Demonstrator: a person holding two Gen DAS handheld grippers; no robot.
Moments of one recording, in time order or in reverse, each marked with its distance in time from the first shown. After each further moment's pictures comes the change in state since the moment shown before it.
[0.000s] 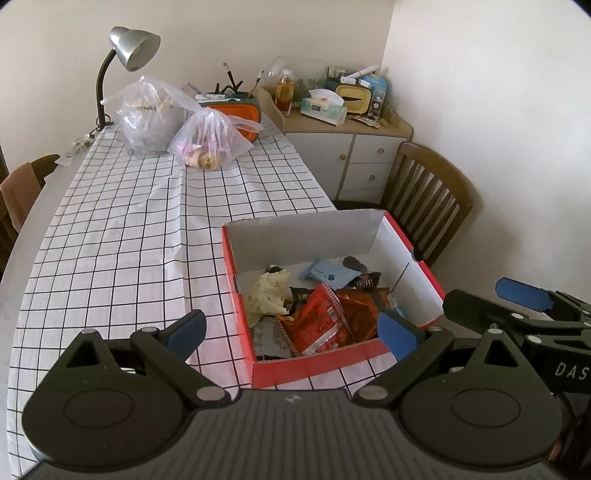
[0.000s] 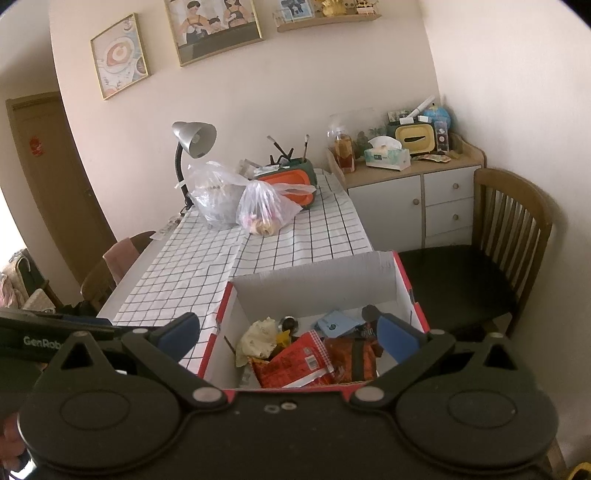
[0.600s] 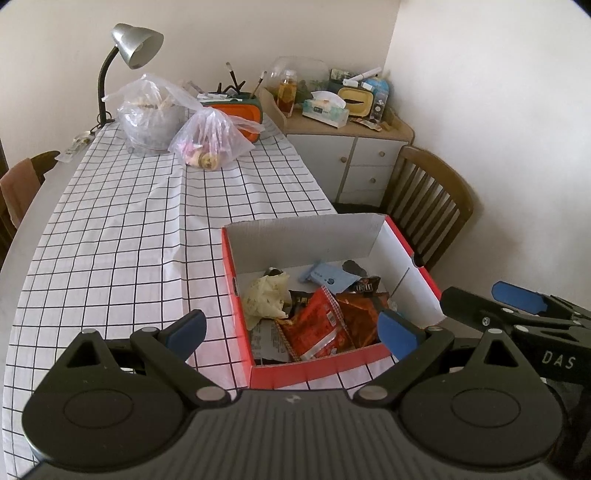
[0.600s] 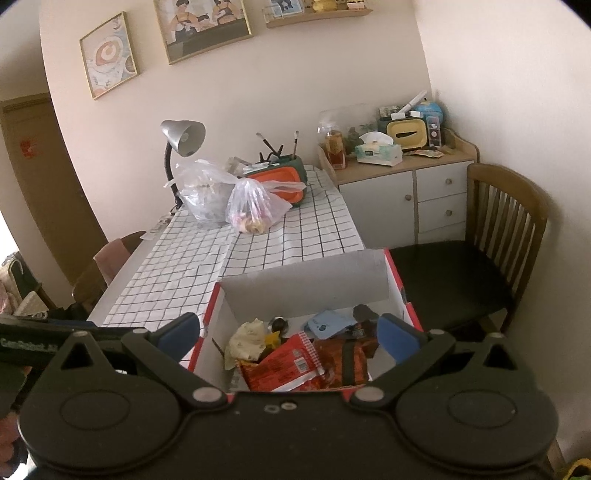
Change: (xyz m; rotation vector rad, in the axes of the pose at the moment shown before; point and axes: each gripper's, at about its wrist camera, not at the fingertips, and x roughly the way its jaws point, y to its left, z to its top) left arm 0.004 0.001 0.001 -0.010 -0.005 -0.007; right arm 0.012 -0.005 0.001 0.011 0.008 -0.028
